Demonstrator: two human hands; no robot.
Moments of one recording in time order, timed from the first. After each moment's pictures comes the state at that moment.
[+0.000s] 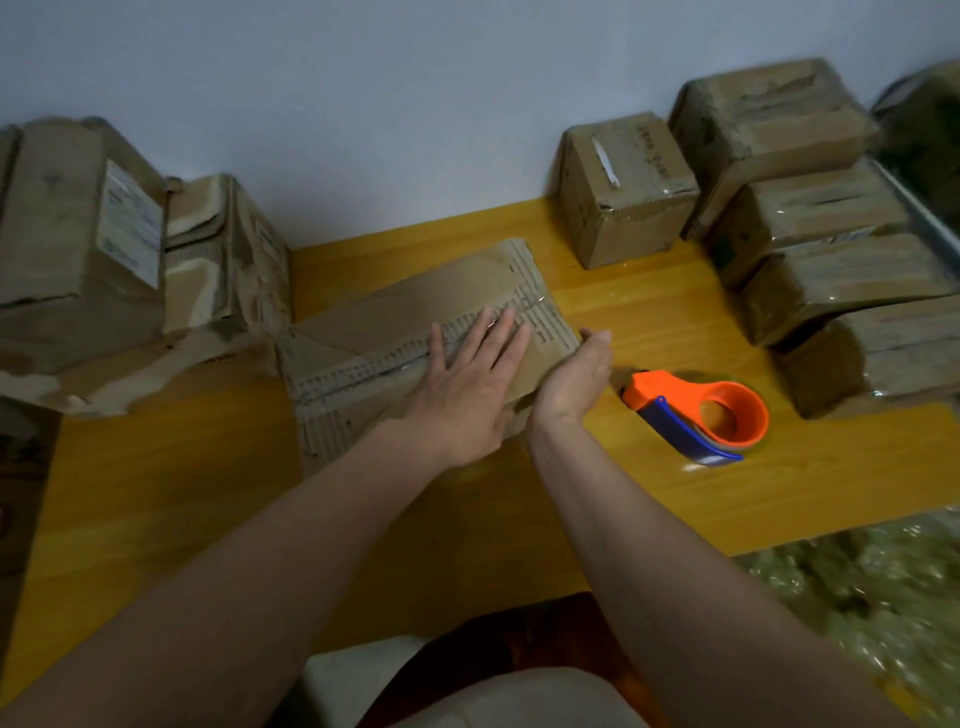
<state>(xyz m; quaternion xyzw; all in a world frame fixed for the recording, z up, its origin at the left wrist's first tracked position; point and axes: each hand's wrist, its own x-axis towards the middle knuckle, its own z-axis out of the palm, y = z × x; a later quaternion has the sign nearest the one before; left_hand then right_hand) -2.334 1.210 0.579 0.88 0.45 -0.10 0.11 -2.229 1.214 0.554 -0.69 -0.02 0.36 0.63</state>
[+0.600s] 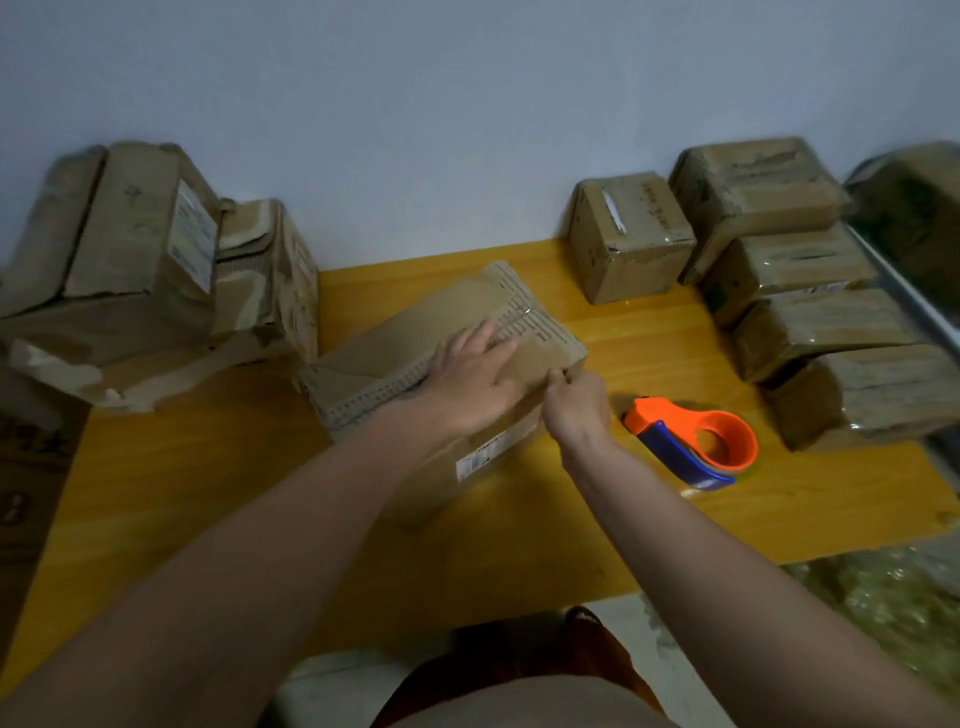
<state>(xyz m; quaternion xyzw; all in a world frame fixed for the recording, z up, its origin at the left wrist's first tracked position) -2.348 1.219 0.609 0.81 0.53 0.00 0.24 -2.224 1.181 0.587 -0.79 -0.35 0.37 0.35</state>
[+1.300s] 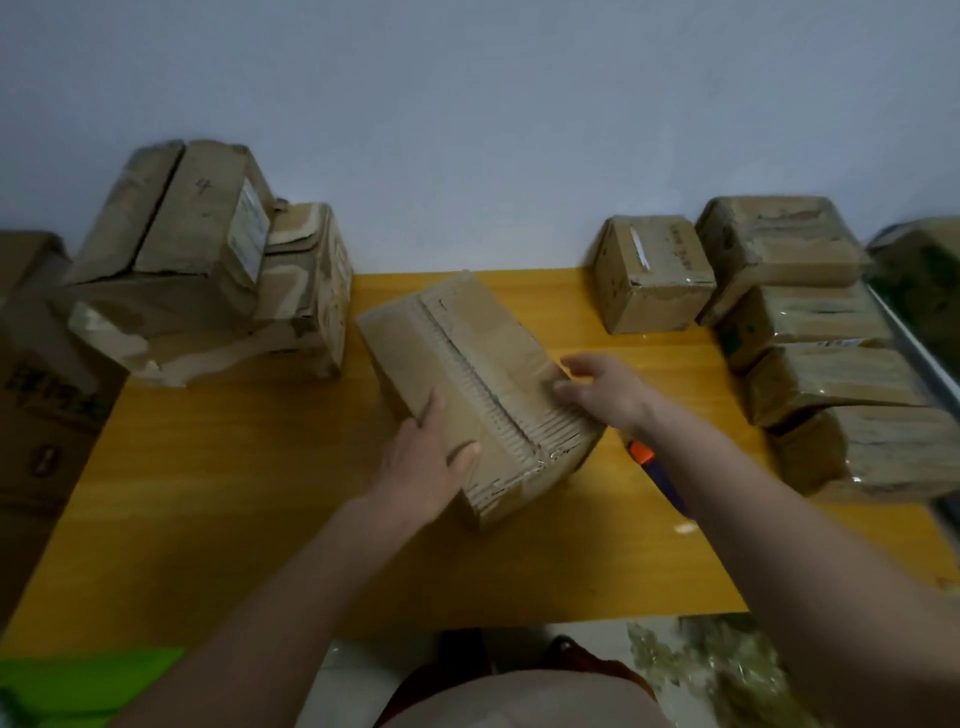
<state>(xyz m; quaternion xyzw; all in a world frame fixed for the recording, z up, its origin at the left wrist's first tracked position) -2.399 1.138 0.612 0.65 0.70 0.04 0.30 -2.182 1.206 0.629 -0.68 -0.59 0.42 0.13</state>
